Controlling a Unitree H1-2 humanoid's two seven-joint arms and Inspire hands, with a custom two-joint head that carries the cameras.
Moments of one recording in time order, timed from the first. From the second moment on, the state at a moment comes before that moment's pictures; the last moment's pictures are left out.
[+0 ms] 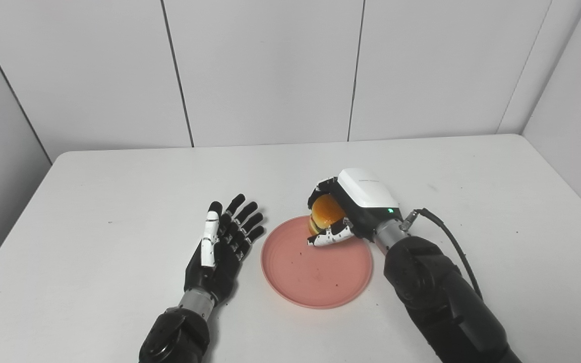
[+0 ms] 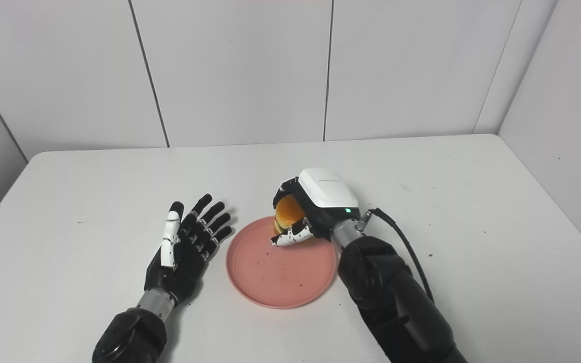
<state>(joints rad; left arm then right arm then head) -0.21 -0.09 0.05 0.08 -0.38 0.27 -0.17 -0.48 -0.24 0.42 -0.07 -0.82 0.33 0.27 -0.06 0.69</state>
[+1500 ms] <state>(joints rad) -0.21 -0.09 0.03 0.07 -0.36 0.29 -0.14 -0.44 -0.24 0.50 -0.01 -0.87 0.22 0.23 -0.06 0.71</state>
